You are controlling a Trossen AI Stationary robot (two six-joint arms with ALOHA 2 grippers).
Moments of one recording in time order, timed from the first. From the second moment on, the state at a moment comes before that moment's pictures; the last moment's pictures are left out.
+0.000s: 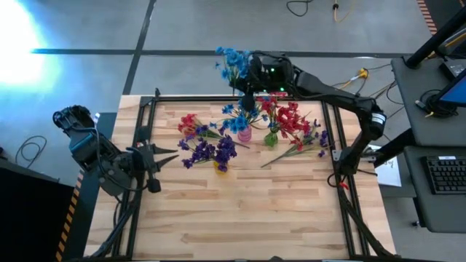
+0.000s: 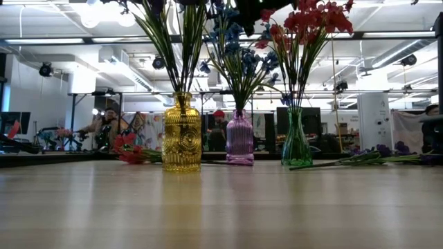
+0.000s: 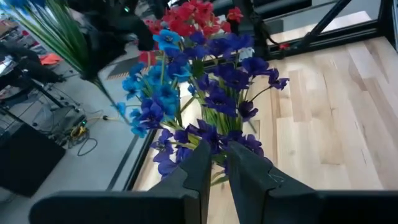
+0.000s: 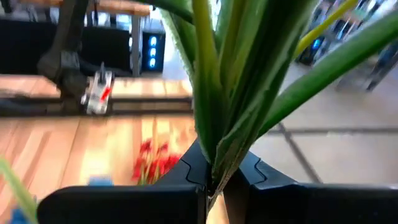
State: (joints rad) left arm -0.77 1.07 1.37 -1.08 -1.01 -0.32; right arm -0.45 1.69 1.69 -0.32 -0.19 -0.25
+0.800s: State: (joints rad) left arm -0.77 1.08 1.37 -1.08 -1.07 -0.33; right arm -0.45 1.67 1.67 -0.50 -0.19 -0.17
